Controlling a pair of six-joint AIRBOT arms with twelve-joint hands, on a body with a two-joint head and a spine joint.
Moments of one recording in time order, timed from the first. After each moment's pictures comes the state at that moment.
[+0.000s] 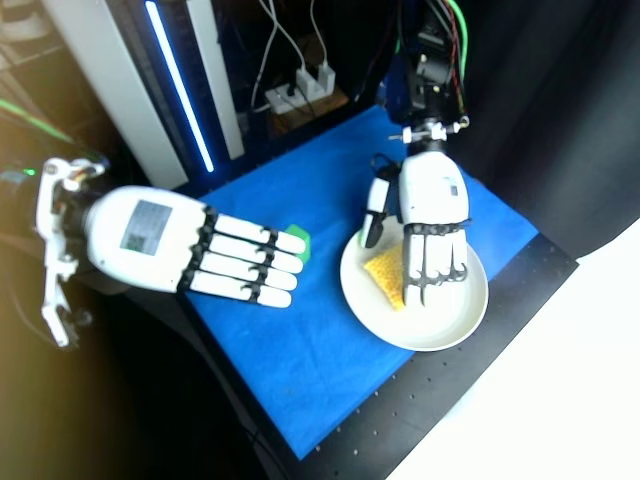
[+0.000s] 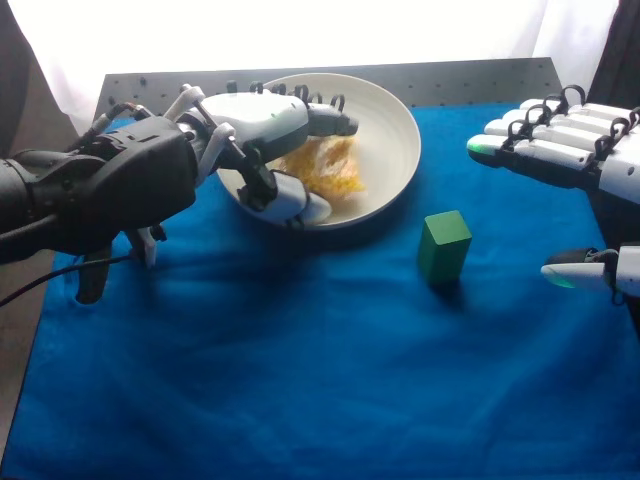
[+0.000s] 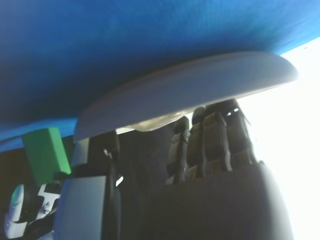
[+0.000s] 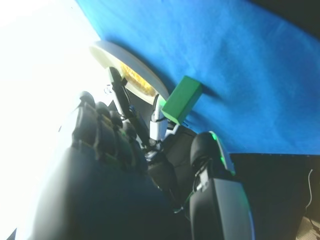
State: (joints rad) left arm 0.55 -1.35 1.43 -0.44 -0.27 1.44; right arm -0.87 -0.84 1.05 -0.22 0.67 -0.65
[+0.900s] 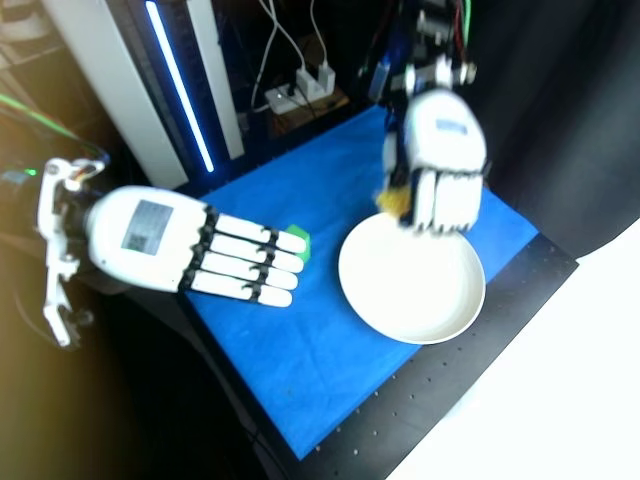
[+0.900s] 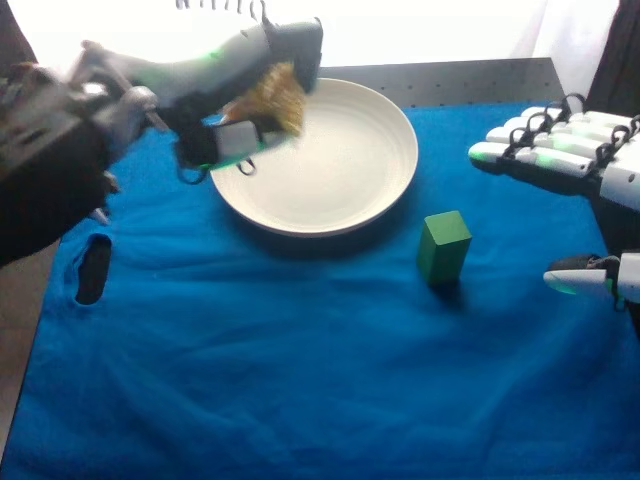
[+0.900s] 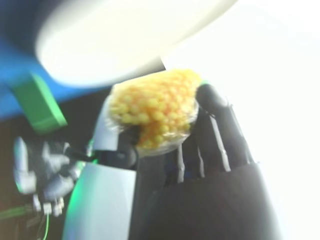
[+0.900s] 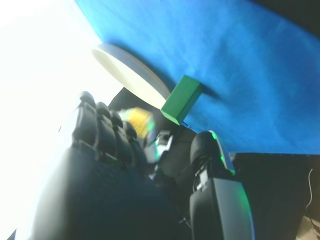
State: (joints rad) left arm 0.56 -1.05 1.09 -0.23 -0.62 1.37; right arm -0.88 -0.85 1.05 -0.22 0.67 -0.64
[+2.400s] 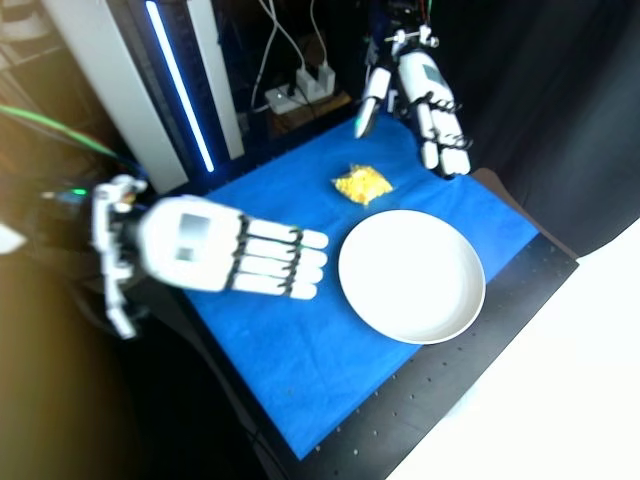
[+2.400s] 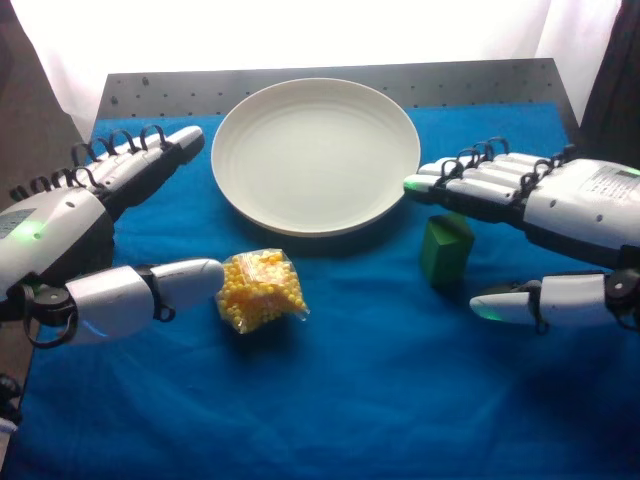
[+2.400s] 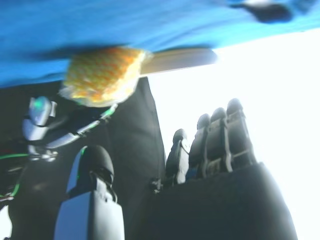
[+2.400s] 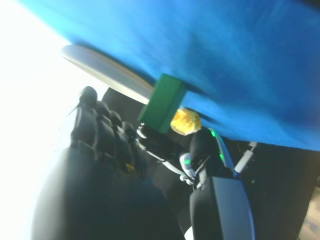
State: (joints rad) left arm 1.10 -0.92 0.89 -0.42 -1.11 1.09; right arm -0.88 -1.04 1.18 -0.26 0.70 -0.47
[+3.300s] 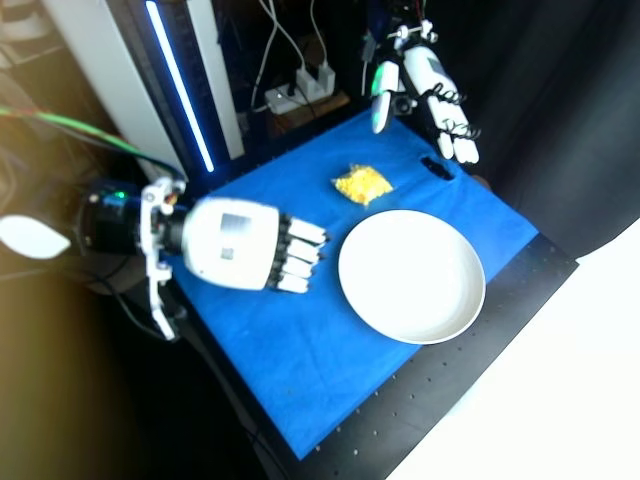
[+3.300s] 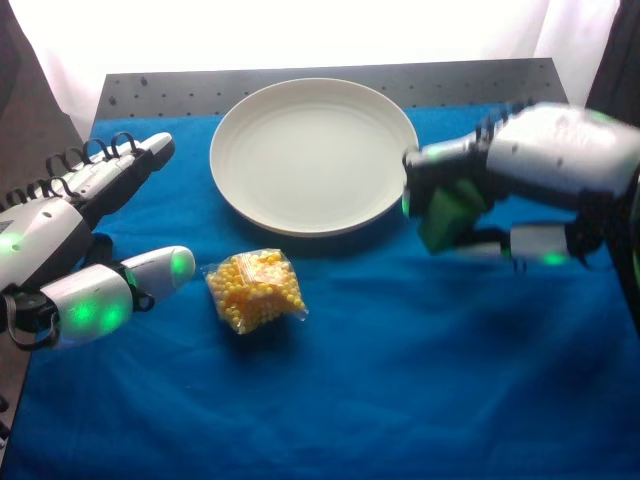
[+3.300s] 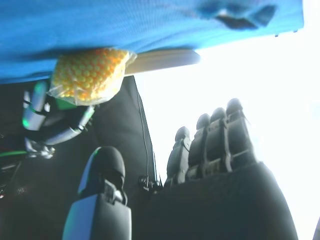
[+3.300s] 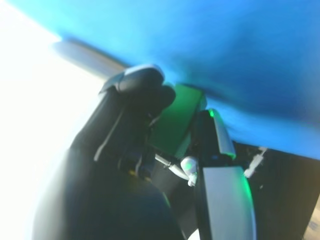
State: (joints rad) left arm 1.15 -0.92 0.88 -0.48 -1.17 1.09; right arm -0.72 -1.08 1.24 -0.34 0.64 -0.44
